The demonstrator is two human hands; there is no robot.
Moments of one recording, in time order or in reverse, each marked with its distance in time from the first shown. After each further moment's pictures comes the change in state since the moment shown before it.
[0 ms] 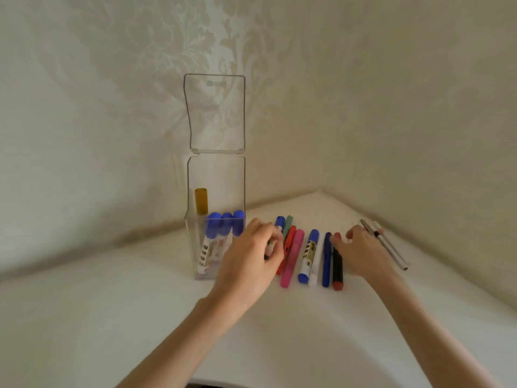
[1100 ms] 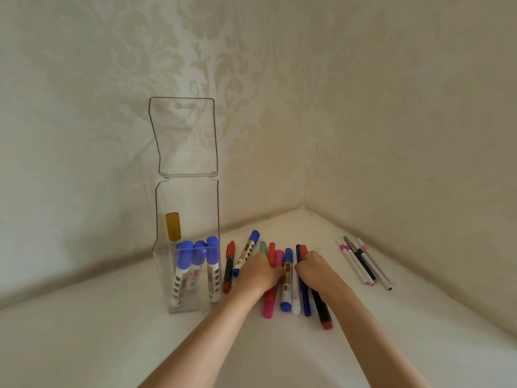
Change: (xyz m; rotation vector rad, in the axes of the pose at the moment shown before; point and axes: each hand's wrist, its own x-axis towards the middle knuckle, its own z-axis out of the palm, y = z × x) left_hand 0.066 -0.024 0.095 -0.004 -0.469 -0.626; right_hand 0.012 -0.033 0.024 0.301 -0.325 0.039
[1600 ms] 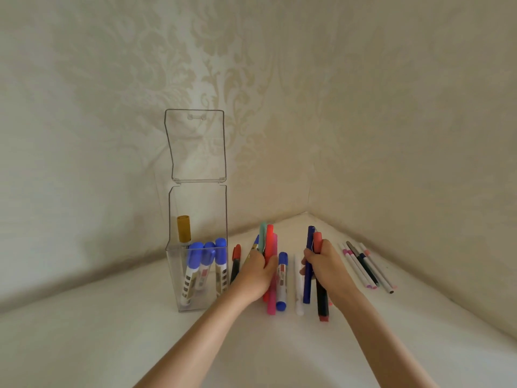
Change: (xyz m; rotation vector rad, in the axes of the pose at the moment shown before) left_hand -0.028 -0.013 -0.021 -0.265 0.019 0.161; right_hand -0.018 -0.001 -0.012 0.467 0.126 -0.148
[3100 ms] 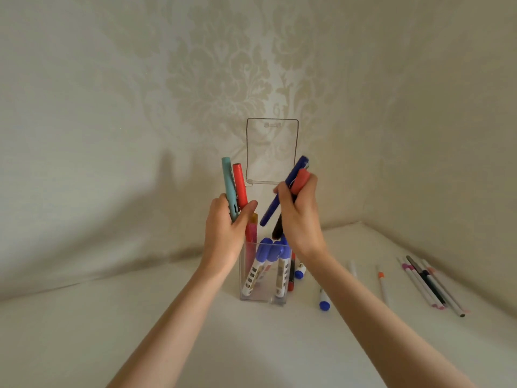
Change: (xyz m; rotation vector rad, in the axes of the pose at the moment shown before) left_hand -0.057 0.000 -0.141 -0.148 0.776 0.279; right_hand -0.056 -0.127 0.110 0.257 -0.078 -0.629
